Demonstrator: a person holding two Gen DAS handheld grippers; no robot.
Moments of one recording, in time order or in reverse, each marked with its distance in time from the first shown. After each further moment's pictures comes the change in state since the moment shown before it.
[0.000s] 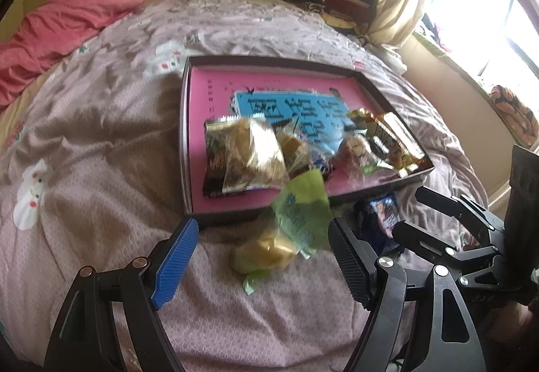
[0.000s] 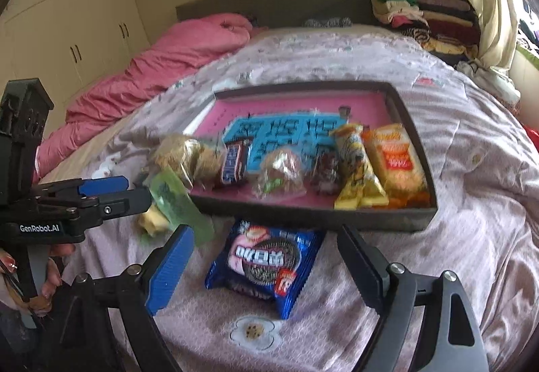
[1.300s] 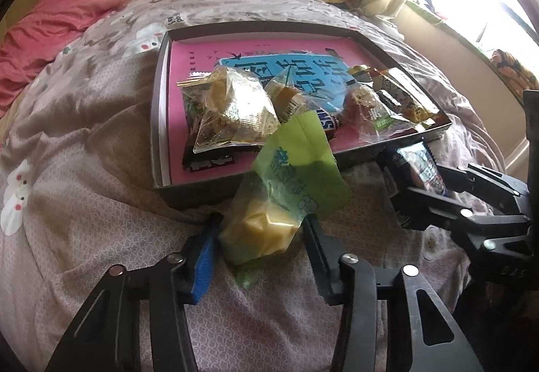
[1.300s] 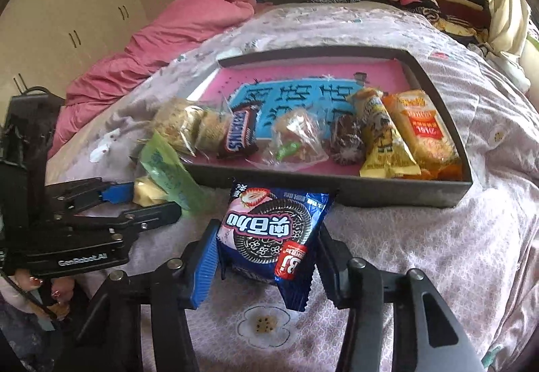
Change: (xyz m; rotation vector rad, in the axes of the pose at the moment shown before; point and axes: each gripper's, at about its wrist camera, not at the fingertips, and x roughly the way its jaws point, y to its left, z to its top) left arm 0.028 -0.009 -0.017 0.099 0.057 0.028; right arm 0.020 0.006 -0.007 0.001 0.088 0.045
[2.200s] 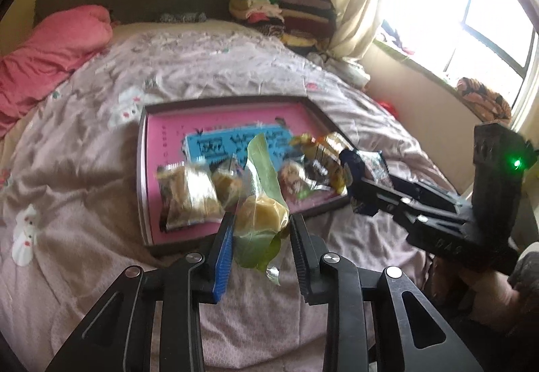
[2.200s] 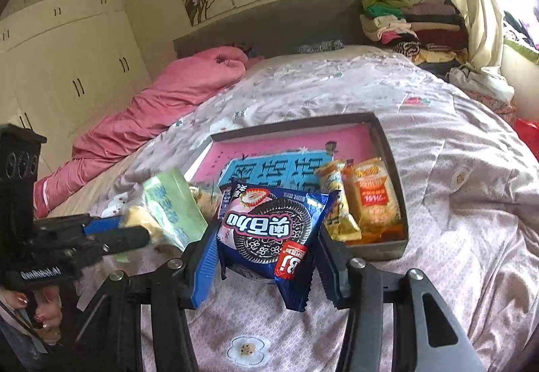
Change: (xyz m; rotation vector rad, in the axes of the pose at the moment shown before) left arm -0.071 -0.029 0.026 0.016 -0.192 -0.124; right arm -0.053 -0.025 0.021 0.059 -0.243 -0.008
